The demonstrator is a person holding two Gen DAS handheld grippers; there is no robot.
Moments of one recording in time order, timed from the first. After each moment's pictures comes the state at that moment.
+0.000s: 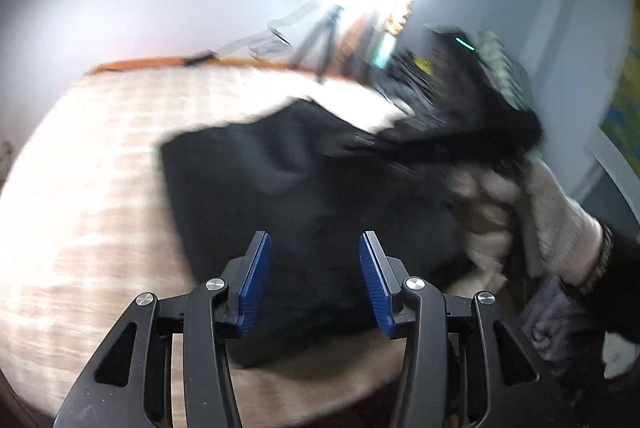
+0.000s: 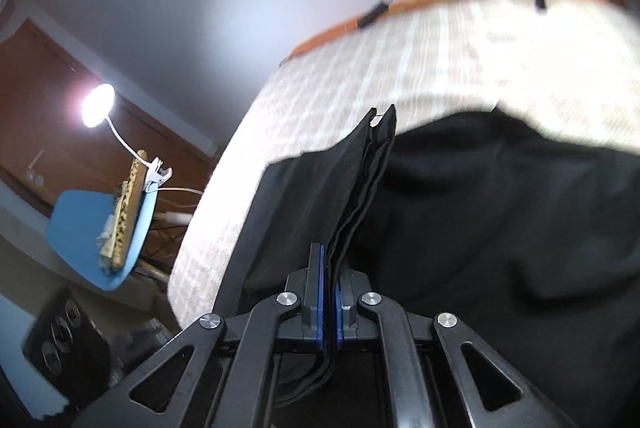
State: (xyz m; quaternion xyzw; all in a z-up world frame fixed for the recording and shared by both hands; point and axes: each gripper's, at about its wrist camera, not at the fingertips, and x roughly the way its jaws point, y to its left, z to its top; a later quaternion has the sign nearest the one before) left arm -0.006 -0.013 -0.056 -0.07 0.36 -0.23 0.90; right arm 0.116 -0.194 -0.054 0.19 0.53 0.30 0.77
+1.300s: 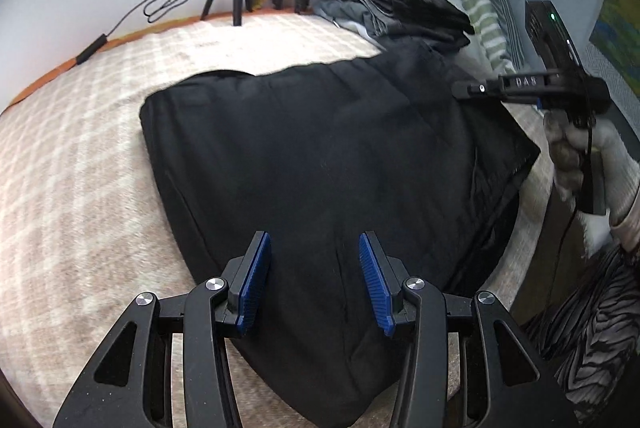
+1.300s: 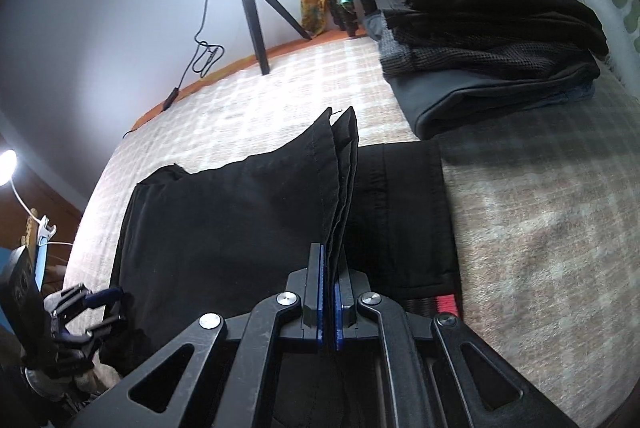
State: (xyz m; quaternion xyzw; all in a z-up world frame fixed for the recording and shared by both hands) left arm 0.058 -0.151 -0.098 0.05 0.44 -0.30 0.84; right arm 0.079 -0.435 -0.049 0.14 0.51 0.05 0.84
